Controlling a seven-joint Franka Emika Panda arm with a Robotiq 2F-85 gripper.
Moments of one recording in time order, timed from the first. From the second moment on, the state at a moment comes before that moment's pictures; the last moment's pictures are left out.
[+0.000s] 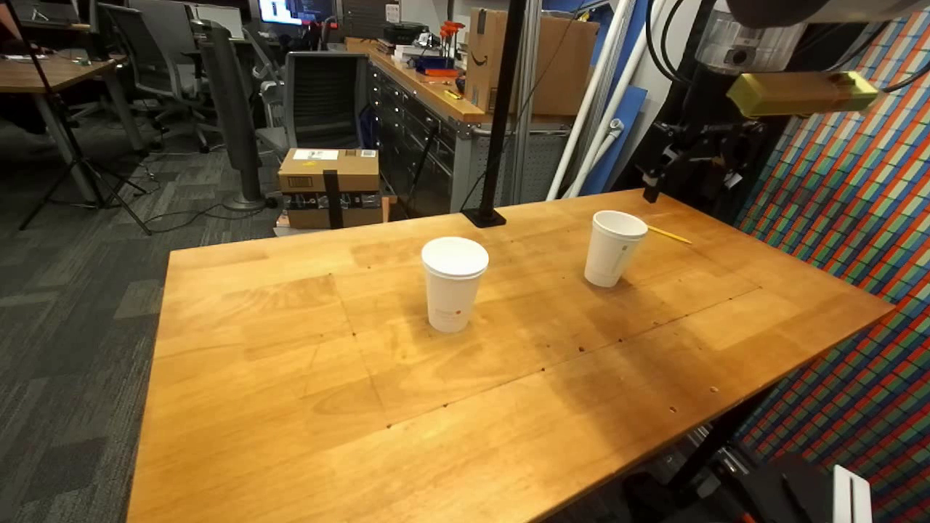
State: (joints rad) arm -0.14 -0.32 -0.02 -2.40 -0.15 2.17 0.08
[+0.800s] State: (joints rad) arm -0.13 -0.26 -0.02 -2.37 -0.15 2.20 0.09
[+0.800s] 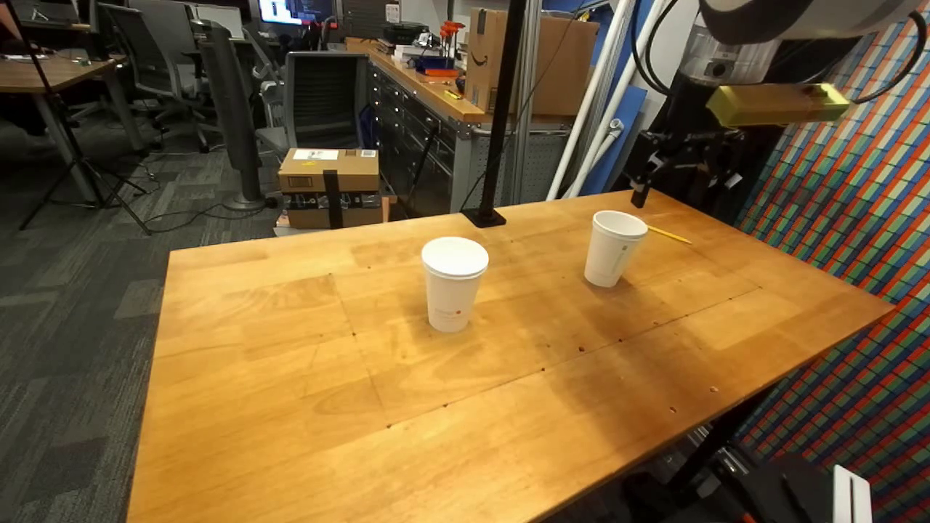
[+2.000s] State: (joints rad) arm -0.13 -0.07 -0.12 -2.24 -0.08 2.32 -0.05
